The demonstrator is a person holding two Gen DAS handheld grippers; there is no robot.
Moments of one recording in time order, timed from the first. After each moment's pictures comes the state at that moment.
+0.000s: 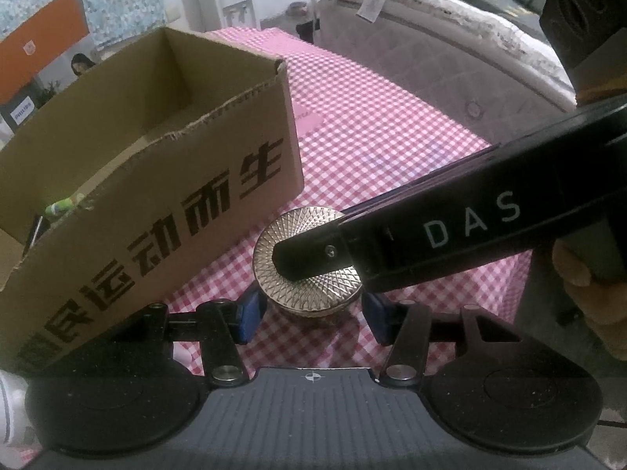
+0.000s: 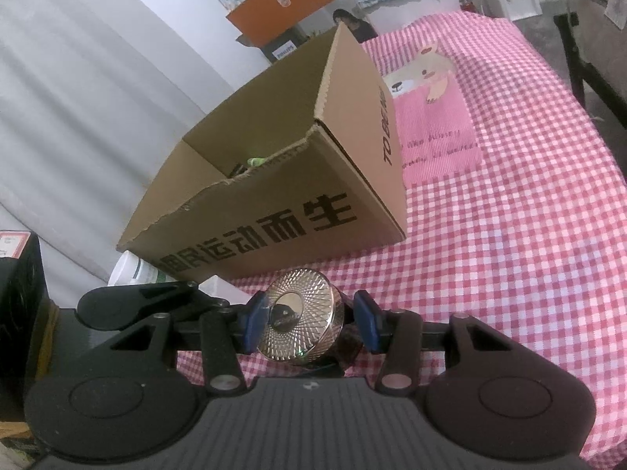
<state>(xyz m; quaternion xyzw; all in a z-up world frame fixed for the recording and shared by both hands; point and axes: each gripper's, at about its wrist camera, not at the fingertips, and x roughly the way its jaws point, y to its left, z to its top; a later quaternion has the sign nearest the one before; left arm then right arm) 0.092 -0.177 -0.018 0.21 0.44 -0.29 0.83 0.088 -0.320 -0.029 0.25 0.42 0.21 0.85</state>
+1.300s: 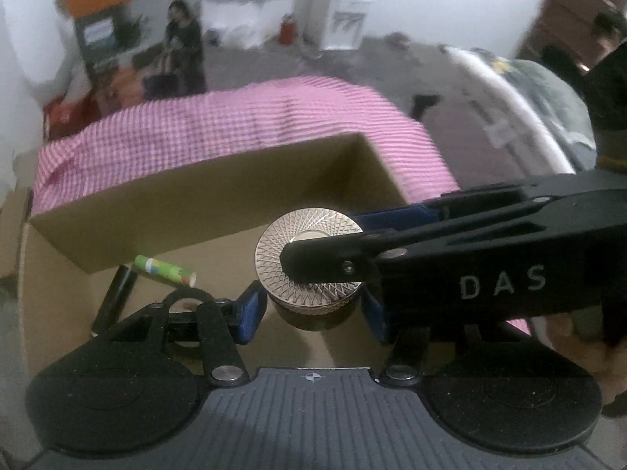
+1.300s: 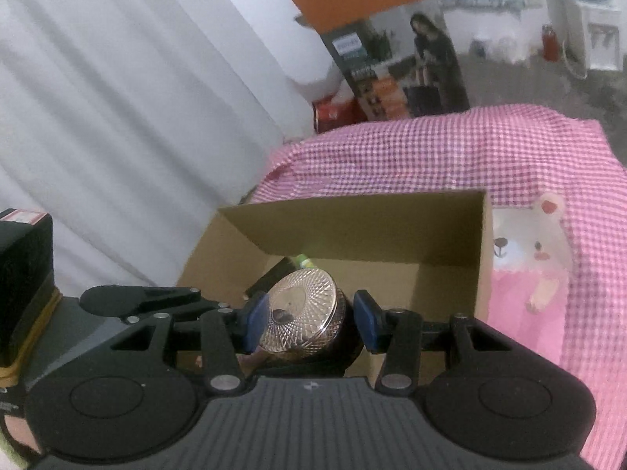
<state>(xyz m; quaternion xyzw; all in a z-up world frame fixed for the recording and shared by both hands) 0.272 -0.112 0.059 0.02 0.50 -0.19 0.84 0.298 -0.267 0.067 0.15 0.46 0.29 0.83</state>
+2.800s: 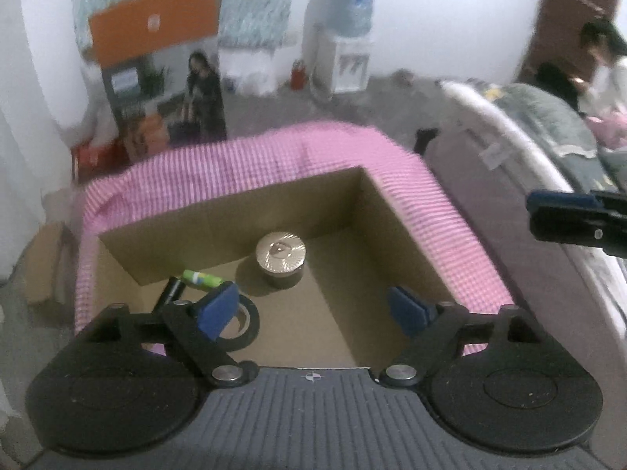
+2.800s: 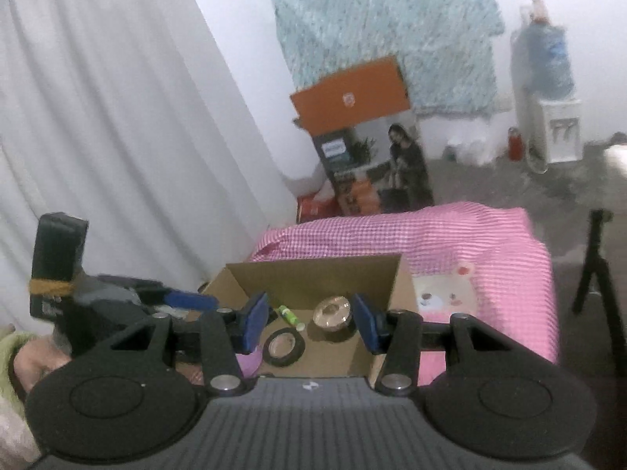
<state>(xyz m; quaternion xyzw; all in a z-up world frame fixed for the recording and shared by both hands) 0.187 -0.095 0.119 0.06 0.41 -0.19 0.89 0.155 -0.364 0.138 0.14 0.30 0.25 0.91</state>
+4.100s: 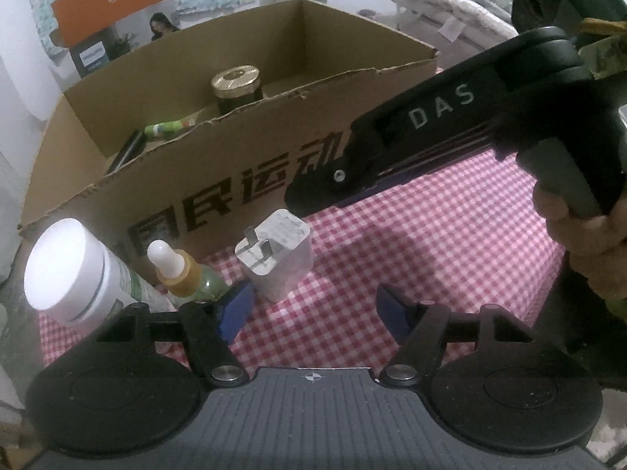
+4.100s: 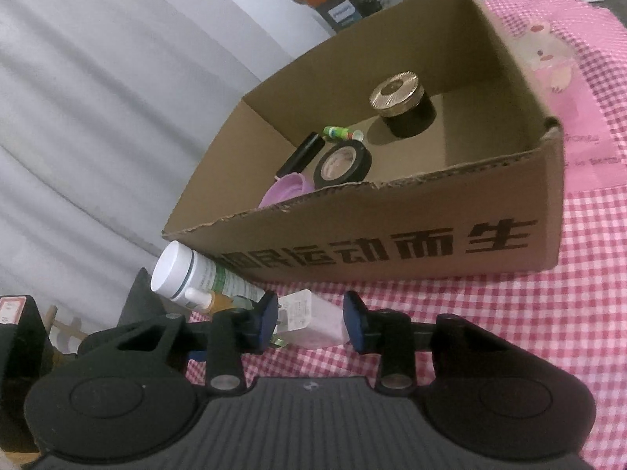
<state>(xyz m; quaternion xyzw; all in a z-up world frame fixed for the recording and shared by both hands) 0.081 -0.077 -0.013 0.14 0.45 -0.22 0.85 0.145 -0.260 -0.023 0.23 0.46 0.30 0.81</state>
